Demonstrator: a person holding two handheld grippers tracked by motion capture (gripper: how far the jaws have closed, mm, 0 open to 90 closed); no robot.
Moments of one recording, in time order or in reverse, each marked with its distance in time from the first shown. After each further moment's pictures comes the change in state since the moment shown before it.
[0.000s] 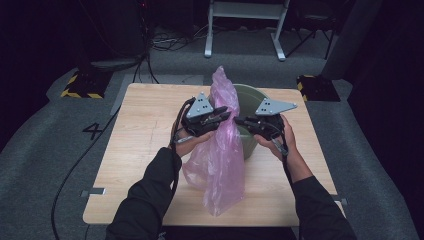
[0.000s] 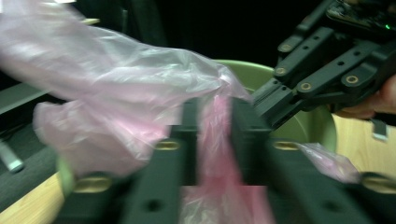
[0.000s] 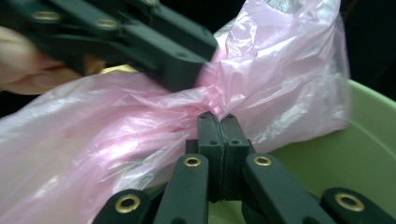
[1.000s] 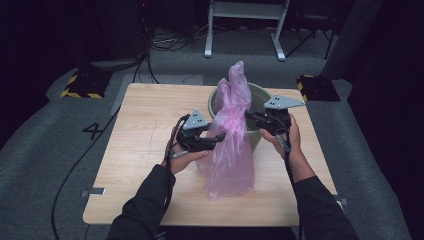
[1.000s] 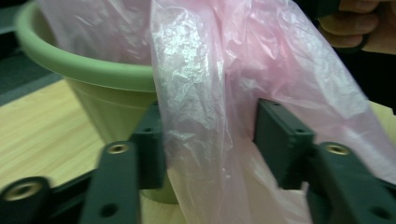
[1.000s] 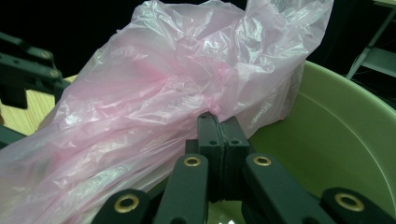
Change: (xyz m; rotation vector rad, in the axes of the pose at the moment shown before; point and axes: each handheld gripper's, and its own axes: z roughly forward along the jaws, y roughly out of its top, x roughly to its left) left arm -0.013 -0.043 -0.007 0.153 -0.047 -0.142; right arm -0.017 -0.006 -0.007 0.013 -0.145 0.108
